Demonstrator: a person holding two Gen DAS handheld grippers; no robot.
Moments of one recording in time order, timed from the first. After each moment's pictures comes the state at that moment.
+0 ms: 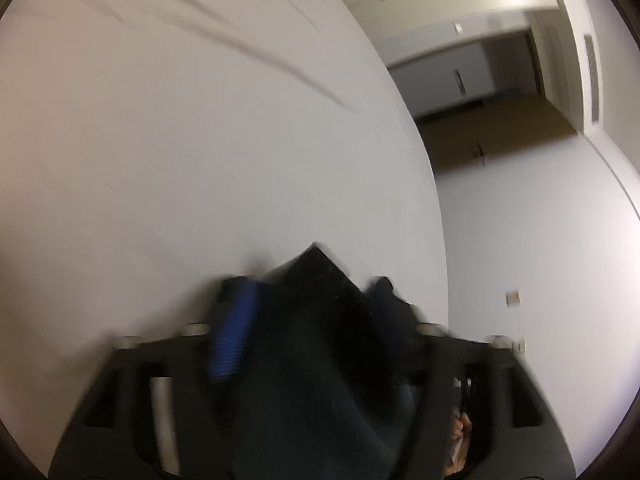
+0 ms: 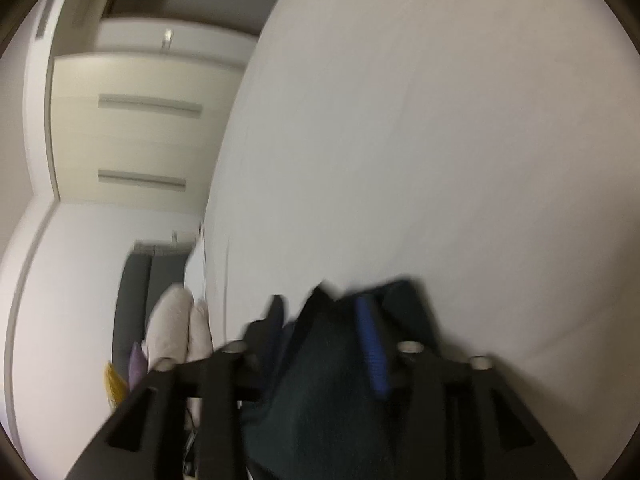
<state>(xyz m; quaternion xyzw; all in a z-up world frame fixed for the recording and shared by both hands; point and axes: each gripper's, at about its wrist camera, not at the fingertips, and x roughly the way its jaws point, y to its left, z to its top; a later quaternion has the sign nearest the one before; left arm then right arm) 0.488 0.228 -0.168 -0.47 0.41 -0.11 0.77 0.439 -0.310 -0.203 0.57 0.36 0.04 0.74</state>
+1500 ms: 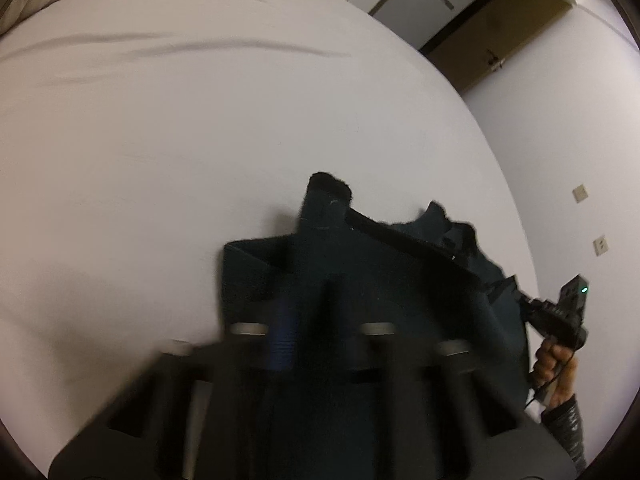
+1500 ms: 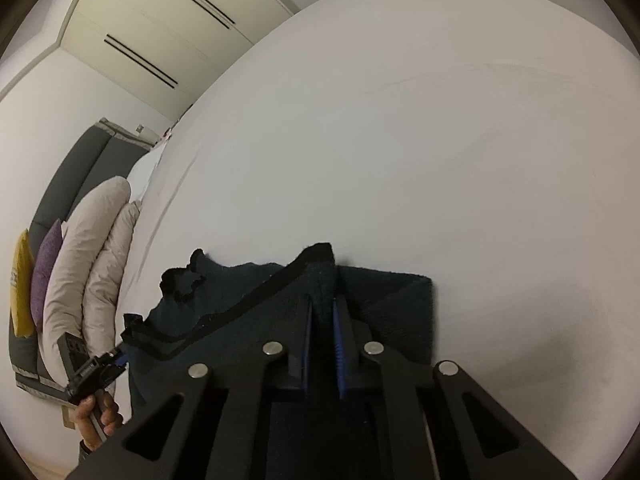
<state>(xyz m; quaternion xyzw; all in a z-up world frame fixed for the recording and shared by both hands) 0.475 0.169 -0.158 -0.25 0.49 -0.12 0.83 0.459 -0.250 -0.179 0.30 0.46 0.09 0.83</state>
